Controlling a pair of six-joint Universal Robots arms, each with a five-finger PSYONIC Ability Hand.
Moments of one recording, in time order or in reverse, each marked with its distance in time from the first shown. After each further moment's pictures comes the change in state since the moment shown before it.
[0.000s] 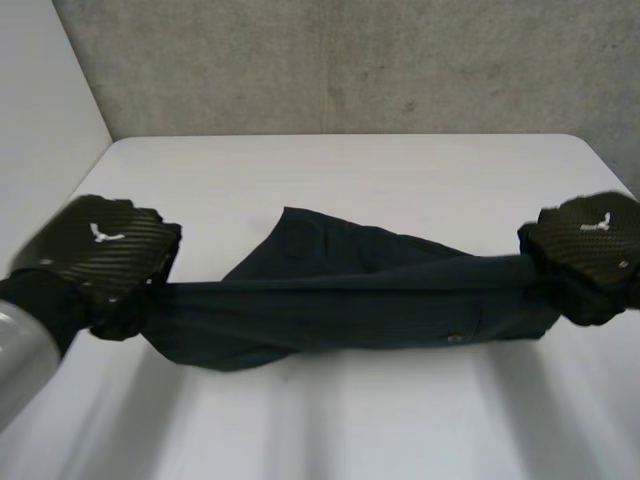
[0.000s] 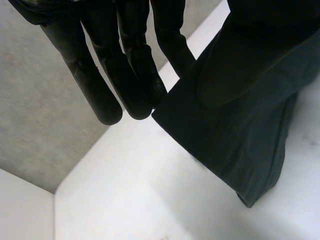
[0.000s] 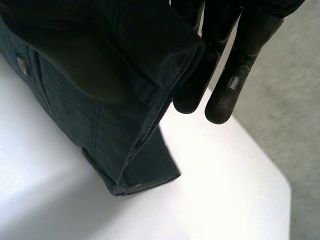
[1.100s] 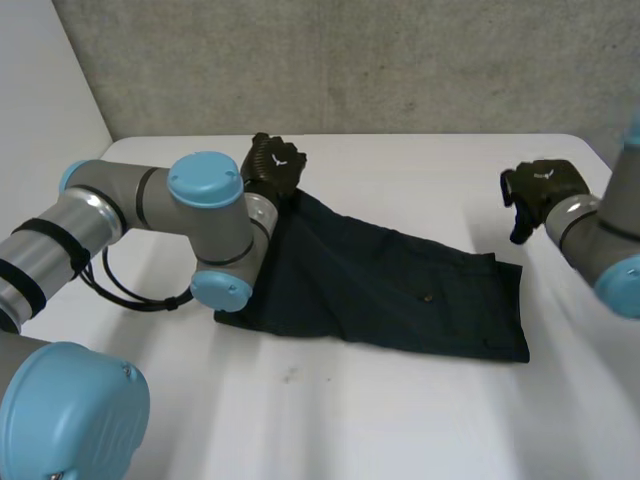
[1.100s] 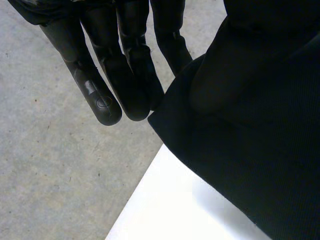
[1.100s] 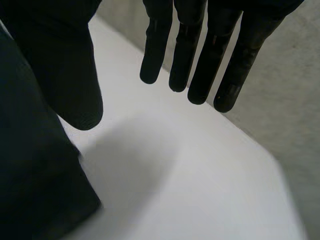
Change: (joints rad) left arm -0.073 -1.281 1.109 0.480 0.011 0.162; right arm 0.018 0.799 -0.503 -0.427 0.166 0.260; left_hand 0.000 0.004 0.005 0.000 0.007; right_hand -0.356 -0.462 -0.496 -0.495 -0.464
